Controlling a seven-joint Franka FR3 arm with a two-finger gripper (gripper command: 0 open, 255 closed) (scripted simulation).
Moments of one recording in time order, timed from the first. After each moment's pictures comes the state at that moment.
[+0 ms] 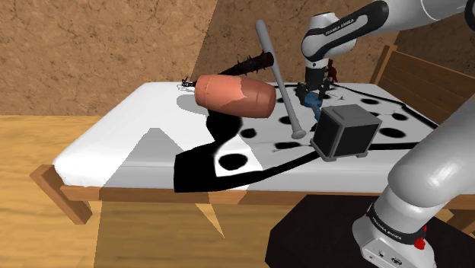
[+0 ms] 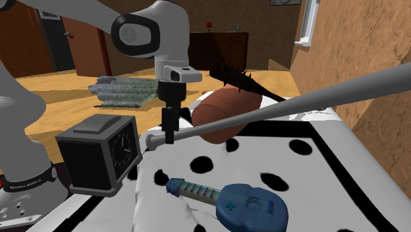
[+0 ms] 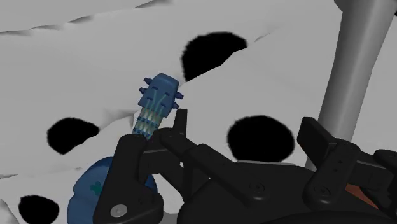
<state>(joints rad) -0.21 -0.15 -0.18 -2.22 -0.13 2.02 0.09</state>
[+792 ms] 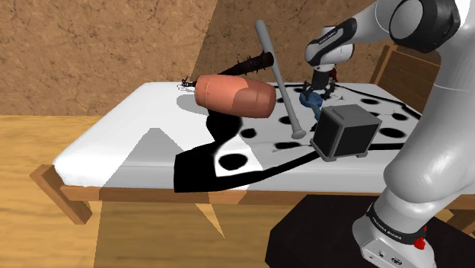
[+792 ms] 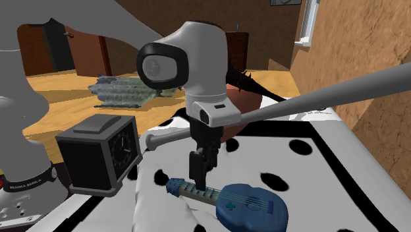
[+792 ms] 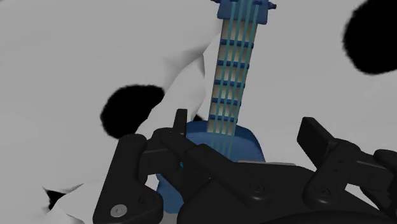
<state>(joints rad) -0.33 0.19 -0.29 -1.96 0.00 2.18 0.13</state>
